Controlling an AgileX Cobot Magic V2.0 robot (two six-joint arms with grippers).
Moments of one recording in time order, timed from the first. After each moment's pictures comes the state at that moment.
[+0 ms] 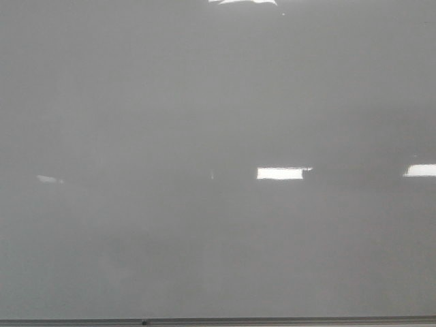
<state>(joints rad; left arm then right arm) 0.22 0.78 -0.45 0.05 0.25 -0.08 0.09 0.12 -0.27 0.14 0.31 -0.13</state>
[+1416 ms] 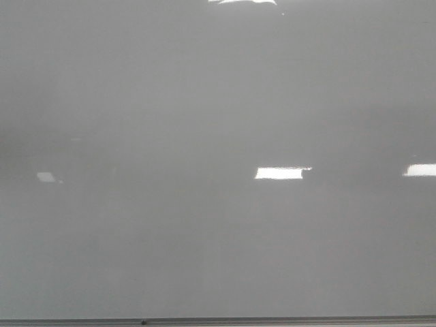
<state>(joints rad) 0.34 1.50 -0.70 0.19 -0.16 -0.08 0.09 0.12 -0.27 0.14 0.30 -0.13</state>
